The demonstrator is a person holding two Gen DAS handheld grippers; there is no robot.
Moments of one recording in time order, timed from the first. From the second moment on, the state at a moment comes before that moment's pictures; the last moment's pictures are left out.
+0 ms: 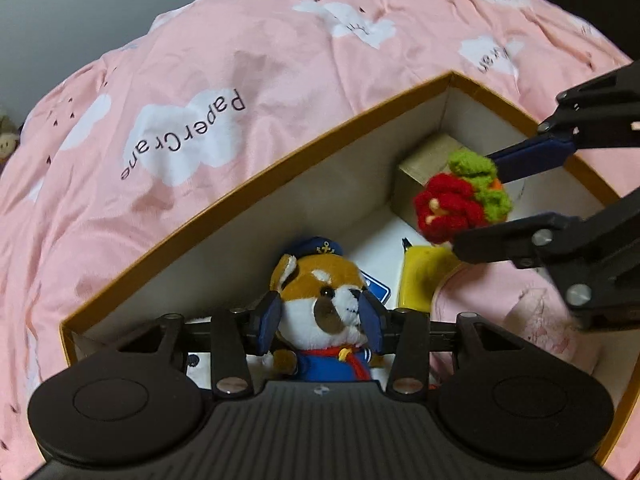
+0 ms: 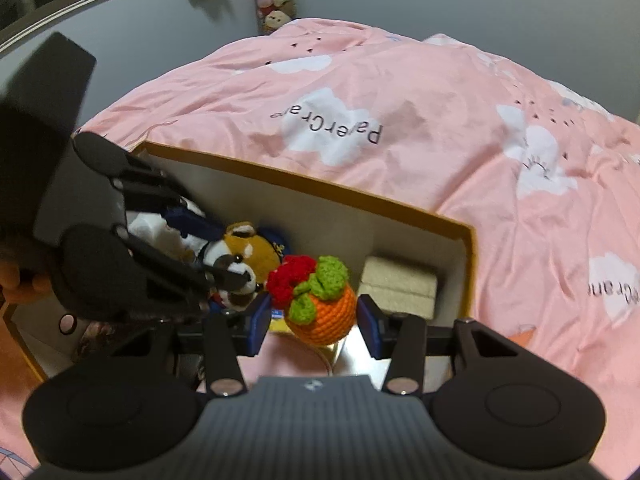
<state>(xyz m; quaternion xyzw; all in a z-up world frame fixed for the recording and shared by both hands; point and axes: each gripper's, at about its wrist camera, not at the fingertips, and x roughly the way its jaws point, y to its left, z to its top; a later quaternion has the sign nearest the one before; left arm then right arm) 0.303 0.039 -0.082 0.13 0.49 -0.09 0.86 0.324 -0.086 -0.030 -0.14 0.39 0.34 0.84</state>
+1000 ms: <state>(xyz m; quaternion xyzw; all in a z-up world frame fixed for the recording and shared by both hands) 0.236 0.061 -0.023 0.00 0.40 0.01 0.91 0.283 -0.082 0.006 -0.17 0.37 0.34 0.85</state>
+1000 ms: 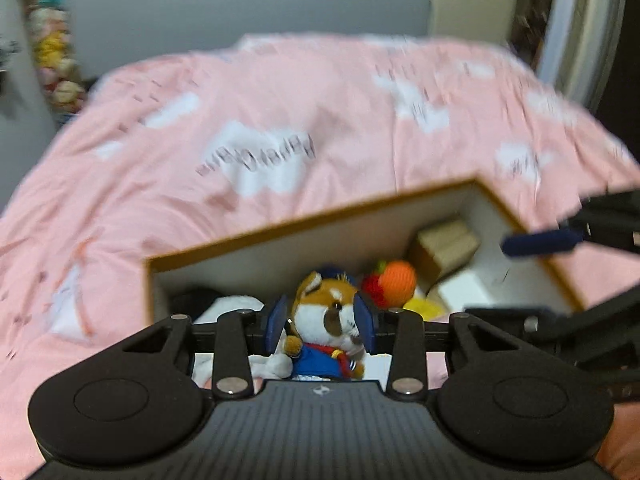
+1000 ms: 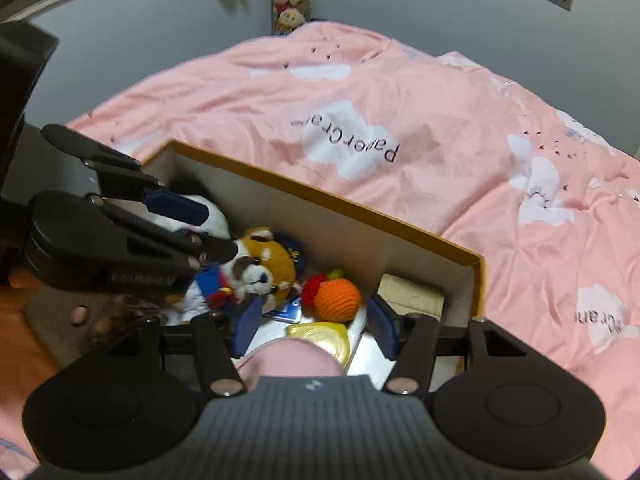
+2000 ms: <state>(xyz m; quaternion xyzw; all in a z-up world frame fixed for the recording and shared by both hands) 0.065 0.015 0.040 -0.01 0.24 0.10 0.97 0.085 -0.154 0.066 -0.04 0.22 0.21 0.95</state>
